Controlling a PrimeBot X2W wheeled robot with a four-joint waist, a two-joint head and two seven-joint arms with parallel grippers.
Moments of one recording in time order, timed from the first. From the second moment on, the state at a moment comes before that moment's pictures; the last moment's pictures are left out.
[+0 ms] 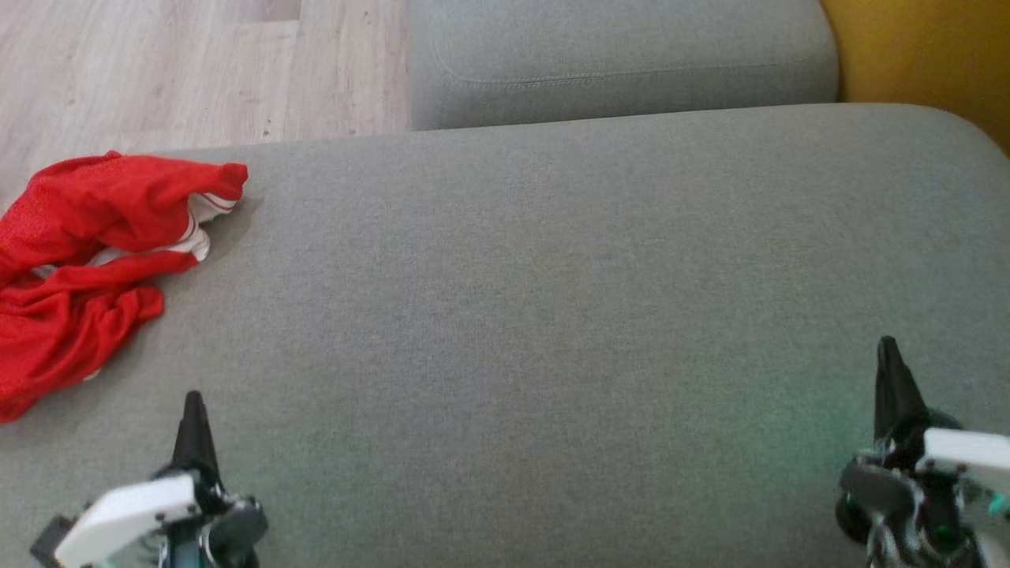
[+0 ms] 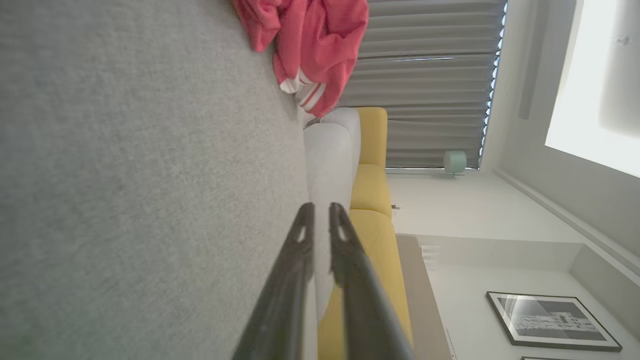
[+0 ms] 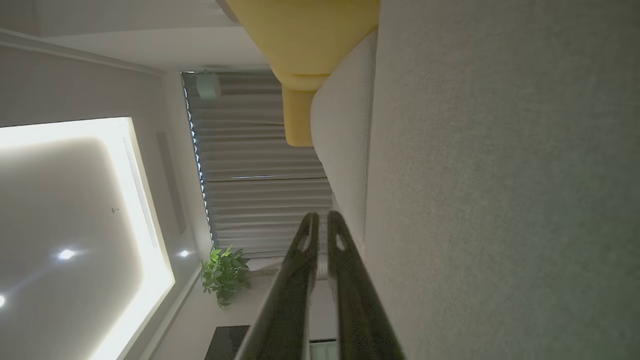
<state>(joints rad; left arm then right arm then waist) -0.06 0.04 0.08 0.29 -1.60 -0.12 0.11 -0.06 -0.04 -0.13 0.29 1.60 0.12 0.11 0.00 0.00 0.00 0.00</state>
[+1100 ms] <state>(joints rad) 0.02 0.04 0.00 0.26 -1.41 -0.10 0.03 0.03 -0.04 -0.08 0.30 1.40 0.12 0.03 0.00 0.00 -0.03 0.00</state>
